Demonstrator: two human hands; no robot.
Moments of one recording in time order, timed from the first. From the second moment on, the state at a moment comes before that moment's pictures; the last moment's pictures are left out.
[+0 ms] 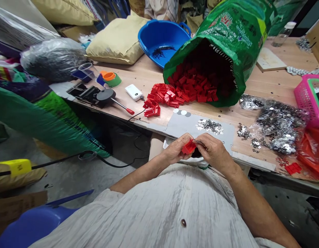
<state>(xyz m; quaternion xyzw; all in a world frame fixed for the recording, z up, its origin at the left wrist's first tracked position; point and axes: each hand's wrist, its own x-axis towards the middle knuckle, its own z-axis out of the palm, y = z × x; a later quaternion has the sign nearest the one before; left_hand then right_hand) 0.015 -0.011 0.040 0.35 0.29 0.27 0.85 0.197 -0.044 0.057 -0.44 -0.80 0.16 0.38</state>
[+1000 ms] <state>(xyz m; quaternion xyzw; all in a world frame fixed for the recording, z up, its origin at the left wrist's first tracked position) 0.016 -0.012 0.033 0.37 0.27 0.26 0.85 0.209 -0.045 0.061 -0.43 -0.80 0.27 0.33</state>
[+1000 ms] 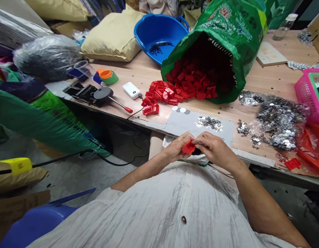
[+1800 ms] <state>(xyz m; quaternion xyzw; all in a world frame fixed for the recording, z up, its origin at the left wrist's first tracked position) 0.017 -0.015 0.035 0.42 0.29 0.22 0.83 0.208 -0.040 0.051 -0.48 -0.55 0.60 0.32</state>
